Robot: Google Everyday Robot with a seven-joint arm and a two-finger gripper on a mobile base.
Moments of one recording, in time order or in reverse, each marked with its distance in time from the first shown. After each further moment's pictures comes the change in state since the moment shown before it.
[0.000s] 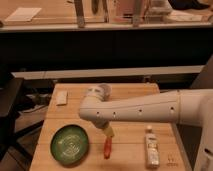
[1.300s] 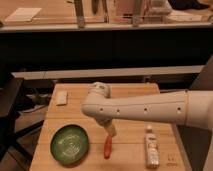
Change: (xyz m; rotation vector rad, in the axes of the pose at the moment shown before) arm 0.015 0.002 -0.014 0.003 -0.001 0.047
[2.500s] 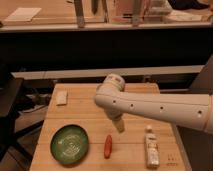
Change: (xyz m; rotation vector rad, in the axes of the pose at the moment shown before) arm 0.041 0.008 -0.018 0.005 -0.020 0.108
